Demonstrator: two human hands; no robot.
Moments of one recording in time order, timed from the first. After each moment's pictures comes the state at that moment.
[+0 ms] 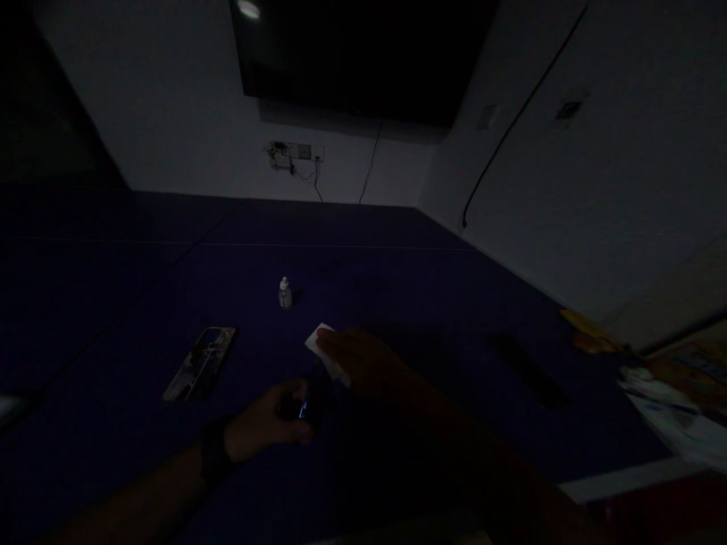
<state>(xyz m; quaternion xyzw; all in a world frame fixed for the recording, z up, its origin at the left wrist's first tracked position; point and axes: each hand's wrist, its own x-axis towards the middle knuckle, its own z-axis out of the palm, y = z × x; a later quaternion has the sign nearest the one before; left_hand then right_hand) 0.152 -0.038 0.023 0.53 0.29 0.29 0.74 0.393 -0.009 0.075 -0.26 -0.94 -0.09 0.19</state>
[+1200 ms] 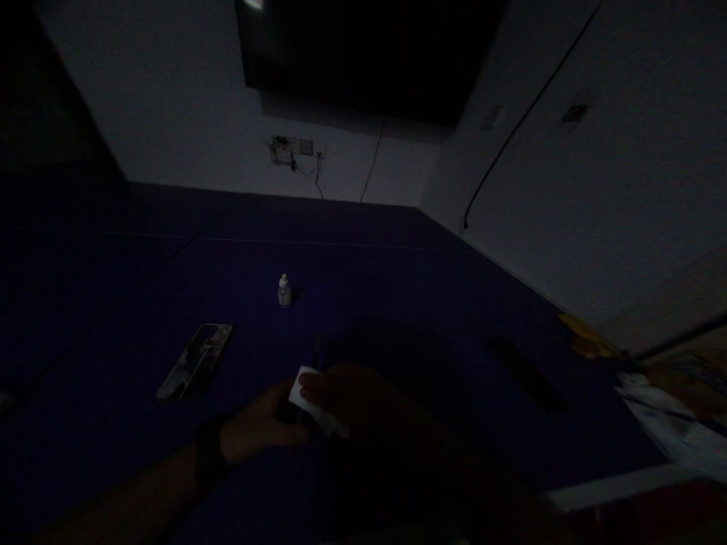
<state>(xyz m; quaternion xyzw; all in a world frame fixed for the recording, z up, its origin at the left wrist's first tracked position) 0.152 -0.041 0.025 0.52 0.29 0.29 0.75 0.393 -0.035 0.053 -0.20 -0.96 -0.05 0.19</state>
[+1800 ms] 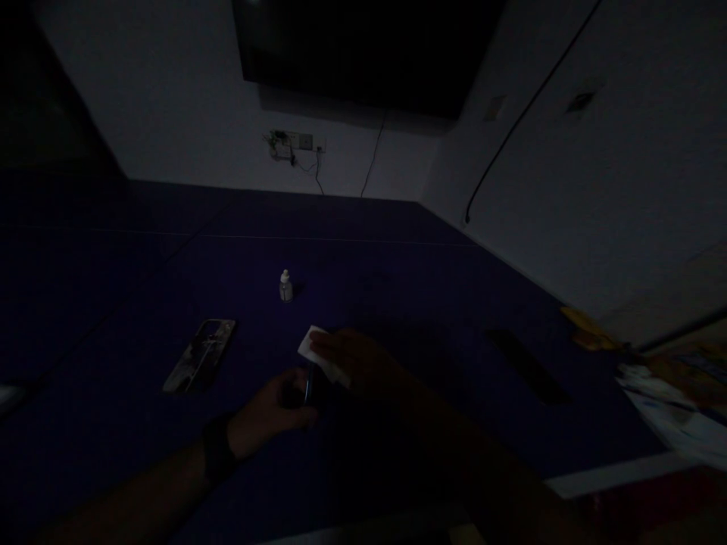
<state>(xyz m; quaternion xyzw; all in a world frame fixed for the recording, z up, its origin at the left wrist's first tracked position) 0.156 -0.042 0.019 0.50 0.35 0.35 0.71 0.387 -0.003 0.062 -0.22 -0.95 -0.05 0.23</state>
